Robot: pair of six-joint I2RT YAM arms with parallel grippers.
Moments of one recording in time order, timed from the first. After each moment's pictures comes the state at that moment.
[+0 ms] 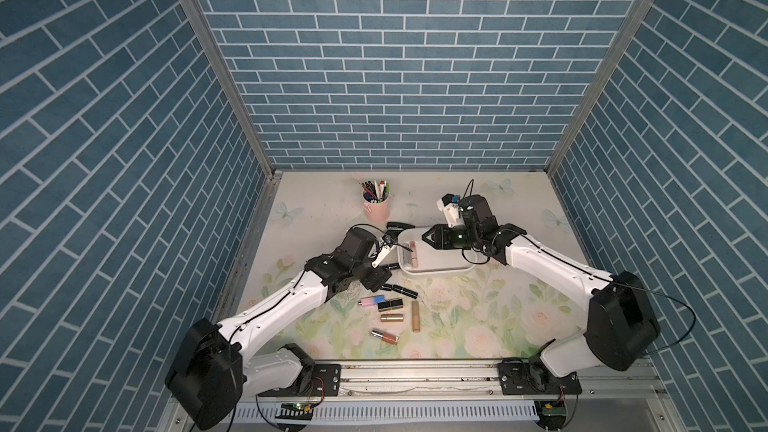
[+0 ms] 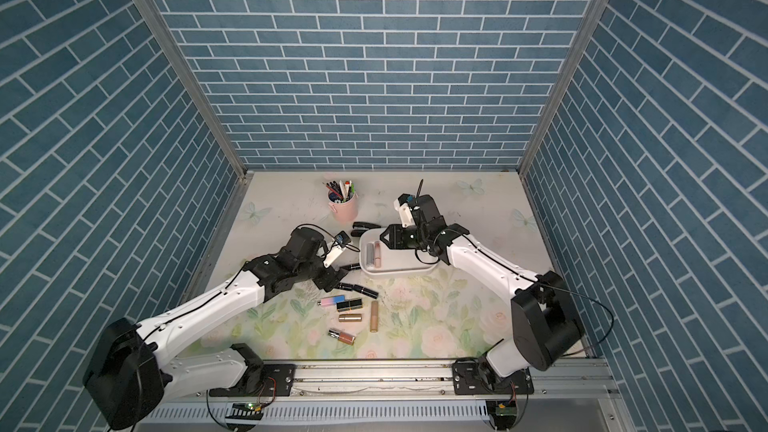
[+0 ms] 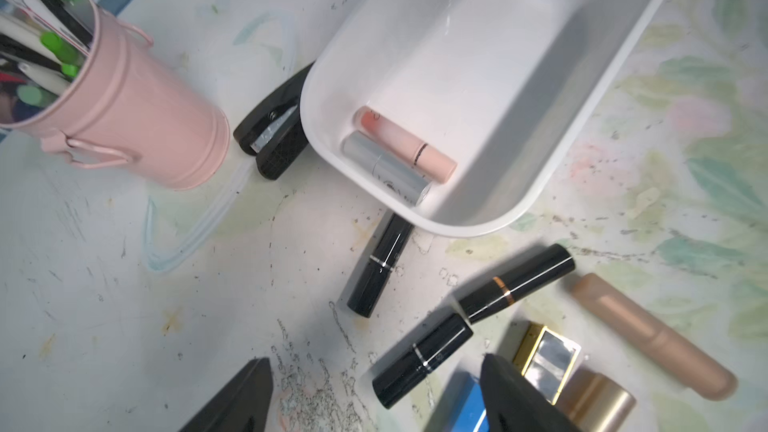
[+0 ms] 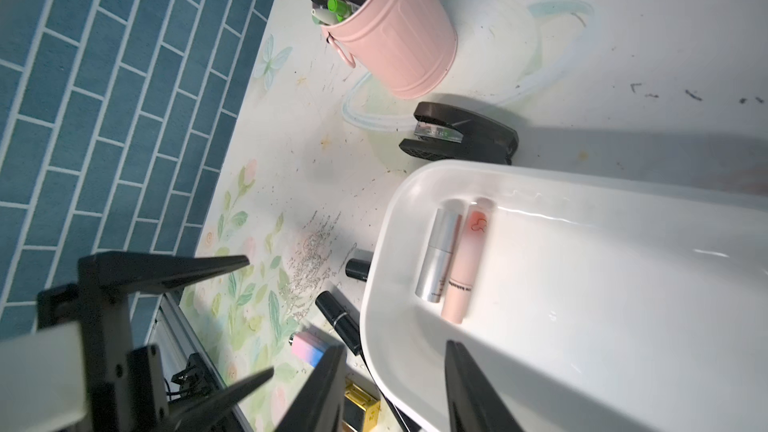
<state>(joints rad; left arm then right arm) -0.62 1.23 0.79 -0.44 0.01 0.28 0.63 1.48 1.05 -0.31 -0.36 0.49</state>
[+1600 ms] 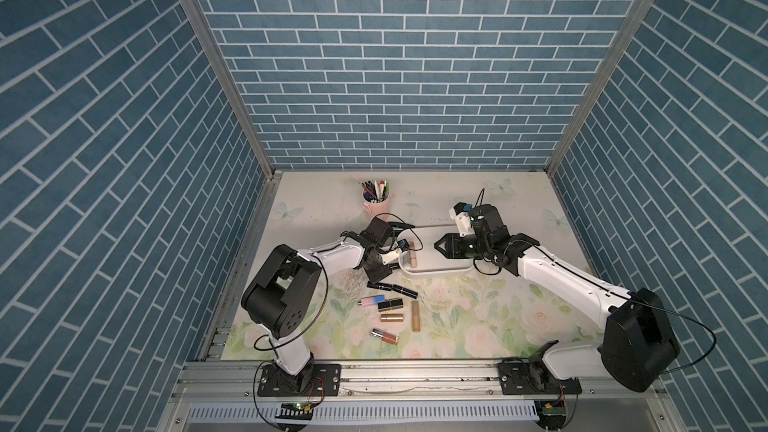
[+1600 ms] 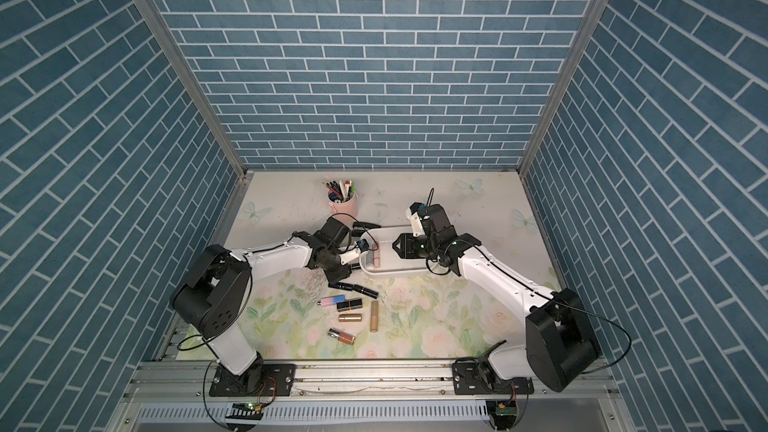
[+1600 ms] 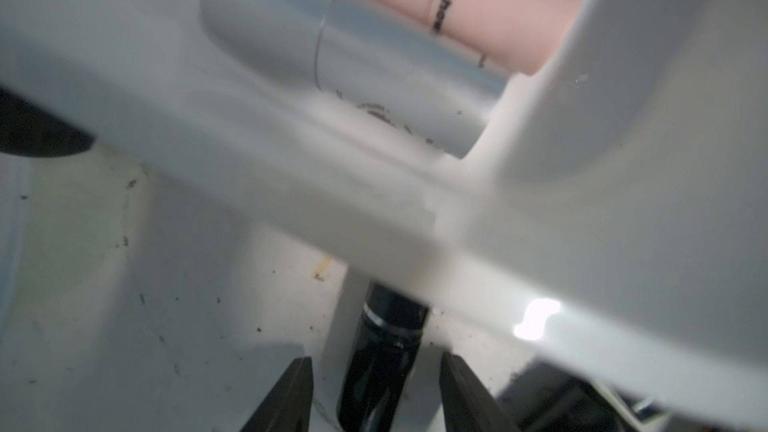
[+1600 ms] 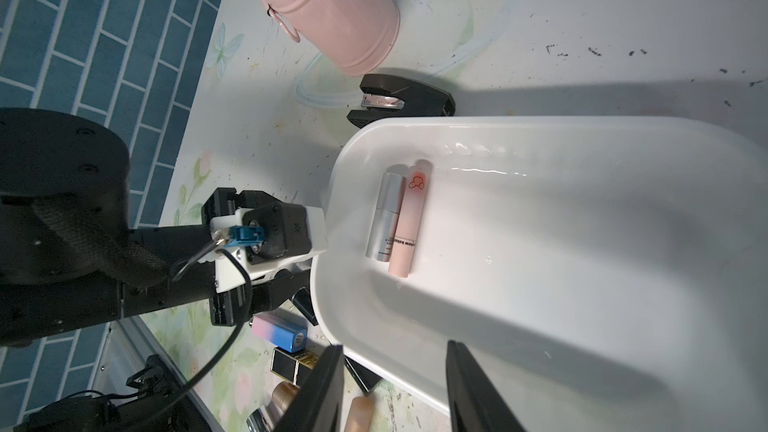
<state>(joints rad) -0.57 1.75 1.00 -0.50 0.05 0.51 0.60 1.38 0.95 -0.35 -0.29 0.47</state>
